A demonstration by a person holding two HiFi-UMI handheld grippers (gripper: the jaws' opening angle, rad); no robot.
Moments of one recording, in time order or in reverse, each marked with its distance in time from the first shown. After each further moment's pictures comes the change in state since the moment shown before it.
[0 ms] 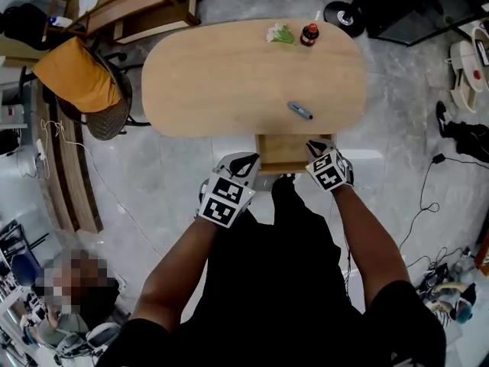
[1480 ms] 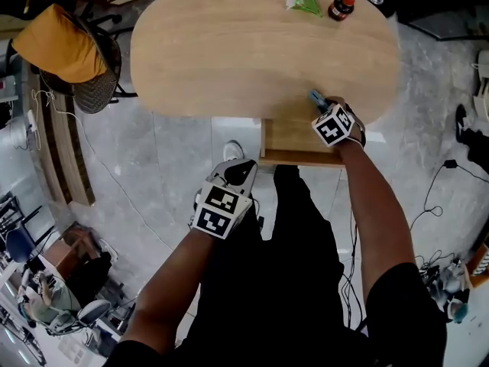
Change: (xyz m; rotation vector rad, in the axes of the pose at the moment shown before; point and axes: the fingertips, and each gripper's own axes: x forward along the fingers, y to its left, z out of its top) left arm 0.043 0.028 -0.096 -0.199 0.129 0.014; right arm 0.162 -0.079 -0.015 -0.163 0.215 -0.047
